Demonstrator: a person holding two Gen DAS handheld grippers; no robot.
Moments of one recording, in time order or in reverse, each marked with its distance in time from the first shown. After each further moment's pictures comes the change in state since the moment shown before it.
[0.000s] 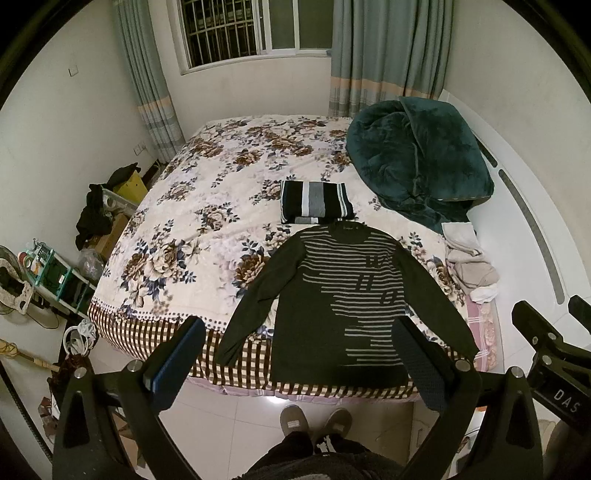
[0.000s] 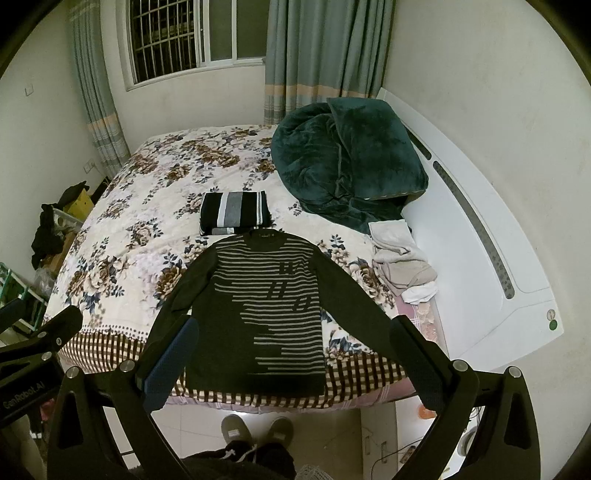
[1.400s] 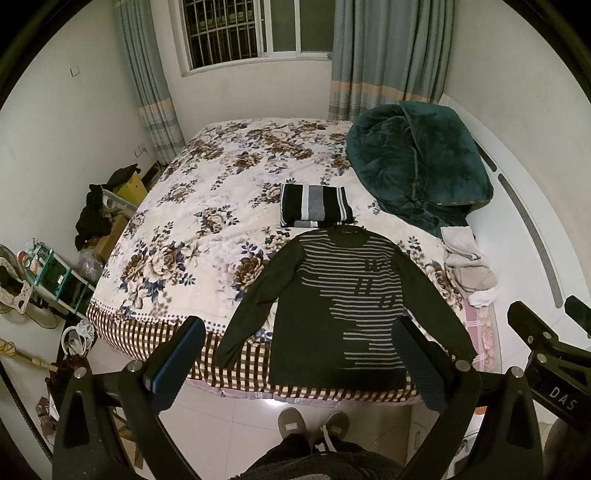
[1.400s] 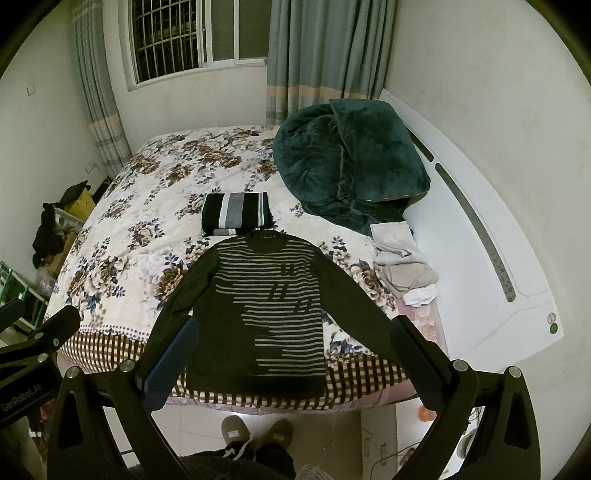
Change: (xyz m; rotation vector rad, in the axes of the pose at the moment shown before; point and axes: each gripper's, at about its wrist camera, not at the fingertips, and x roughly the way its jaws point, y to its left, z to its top) left arm -0.010 -0.001 0.014 -0.006 -0.011 -0.004; right arm -0.003 0.001 0.002 -0.001 -0.006 0.000
